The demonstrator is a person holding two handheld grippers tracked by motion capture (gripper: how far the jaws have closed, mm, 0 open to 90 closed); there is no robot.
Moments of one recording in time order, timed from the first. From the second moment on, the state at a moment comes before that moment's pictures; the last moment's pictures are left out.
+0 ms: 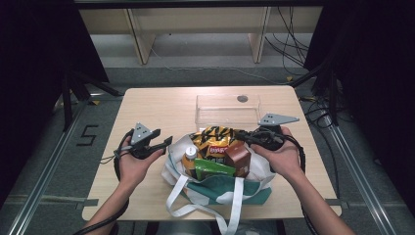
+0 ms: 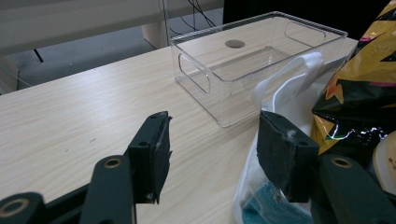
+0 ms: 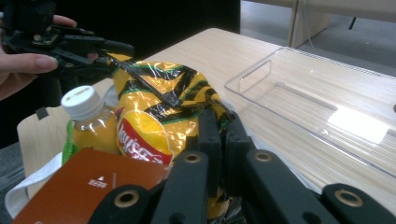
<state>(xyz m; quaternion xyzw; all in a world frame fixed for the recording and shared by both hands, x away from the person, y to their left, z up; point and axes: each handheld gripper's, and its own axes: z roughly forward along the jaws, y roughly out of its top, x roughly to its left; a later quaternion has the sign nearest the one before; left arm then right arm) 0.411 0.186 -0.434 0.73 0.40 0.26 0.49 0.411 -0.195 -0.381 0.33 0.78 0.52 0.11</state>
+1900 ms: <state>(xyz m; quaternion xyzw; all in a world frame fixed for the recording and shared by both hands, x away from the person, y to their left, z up) 0.413 0.187 -0.435 0.73 0.41 0.27 0.49 0.389 -0.204 -0.291 0.28 0.69 0.62 0.25</state>
